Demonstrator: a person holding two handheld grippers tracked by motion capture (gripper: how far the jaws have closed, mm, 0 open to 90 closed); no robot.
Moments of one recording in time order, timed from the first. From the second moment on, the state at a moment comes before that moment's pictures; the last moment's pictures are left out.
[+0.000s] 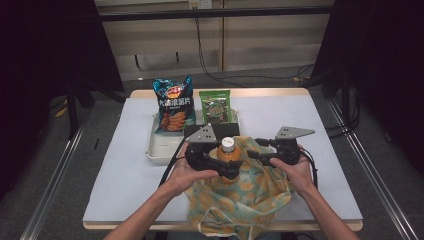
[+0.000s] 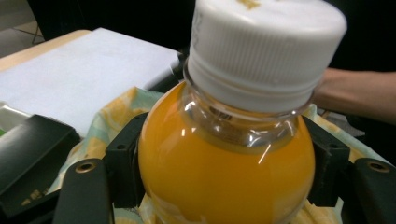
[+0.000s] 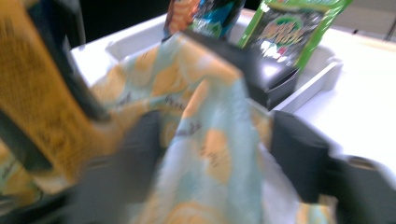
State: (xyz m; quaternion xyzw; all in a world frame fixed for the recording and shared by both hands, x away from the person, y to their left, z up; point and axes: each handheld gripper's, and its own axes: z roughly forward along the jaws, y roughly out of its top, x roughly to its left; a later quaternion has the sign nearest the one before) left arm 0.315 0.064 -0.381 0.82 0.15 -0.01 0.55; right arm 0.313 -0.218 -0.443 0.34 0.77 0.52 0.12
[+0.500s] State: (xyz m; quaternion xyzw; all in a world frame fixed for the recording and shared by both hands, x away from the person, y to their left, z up) left arm 0.322 0.077 -0.348 0.79 0.15 0.01 0.59; right arm 0.276 -0.227 -0.451 0.30 0.80 0.51 0.09
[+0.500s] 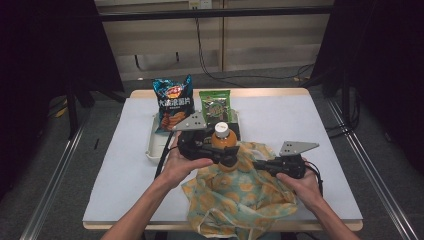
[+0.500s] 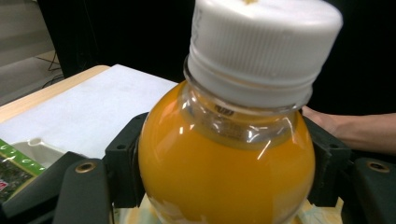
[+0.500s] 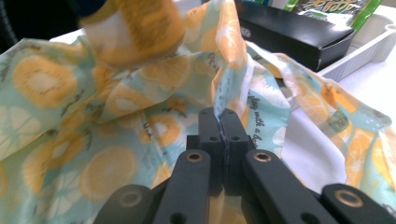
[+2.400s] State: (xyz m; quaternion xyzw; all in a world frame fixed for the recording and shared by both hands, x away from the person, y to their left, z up) left arm 0.365 0.163 -0.357 0.78 0.23 0.05 0.57; right arm 0.232 -0.282 -0.446 0.34 0.73 0.58 0.14
